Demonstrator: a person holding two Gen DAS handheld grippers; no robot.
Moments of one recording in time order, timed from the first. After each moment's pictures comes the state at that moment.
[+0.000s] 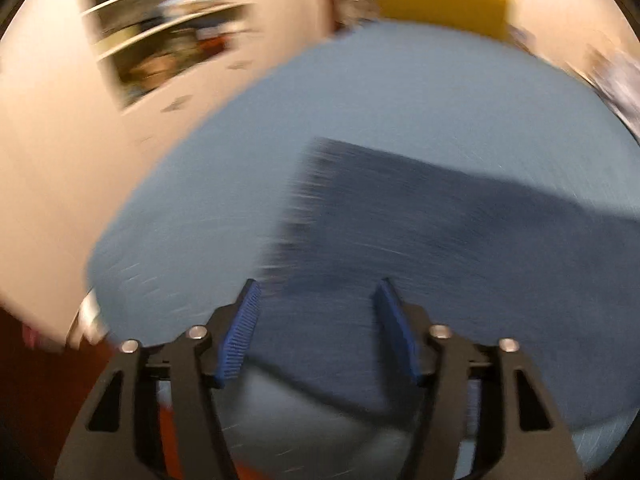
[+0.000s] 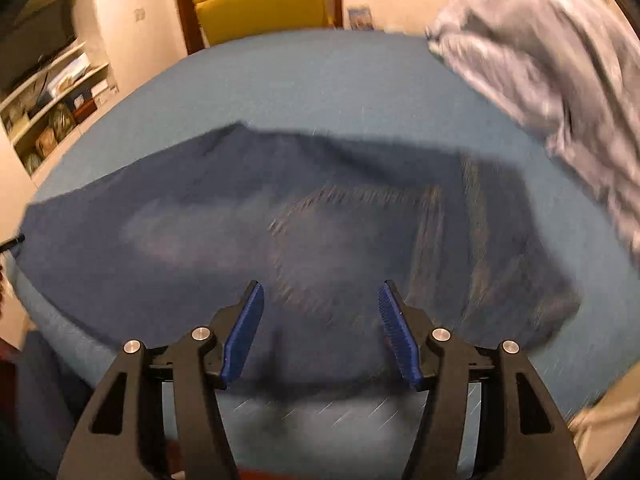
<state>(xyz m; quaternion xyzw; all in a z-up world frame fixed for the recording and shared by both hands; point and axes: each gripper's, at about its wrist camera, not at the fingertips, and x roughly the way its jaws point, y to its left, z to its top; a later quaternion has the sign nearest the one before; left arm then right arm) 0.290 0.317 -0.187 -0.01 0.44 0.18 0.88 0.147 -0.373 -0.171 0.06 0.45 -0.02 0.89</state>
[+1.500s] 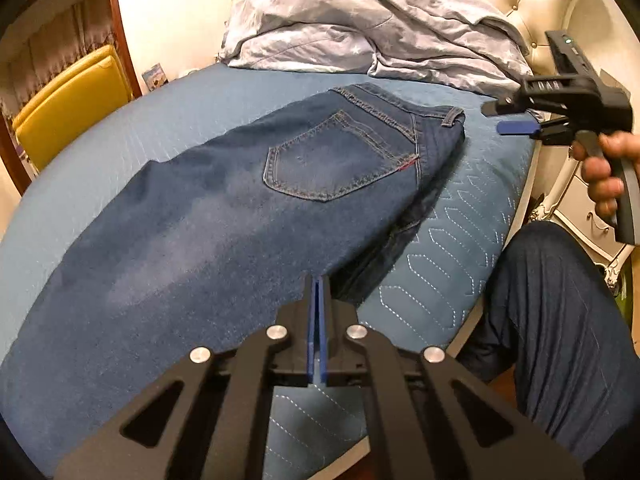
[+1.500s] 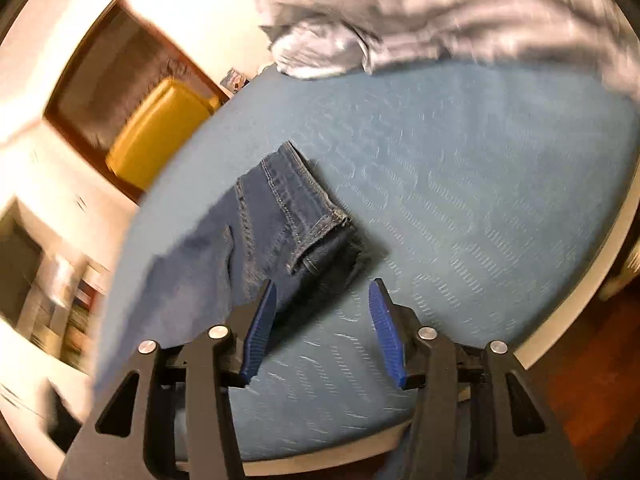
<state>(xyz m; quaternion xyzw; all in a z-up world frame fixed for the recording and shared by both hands) 0.147 -0.275 -0.198 0.21 0.34 -0.38 0.83 0.031 -0.573 -0.185 0.38 0.33 -0.11 0.85</state>
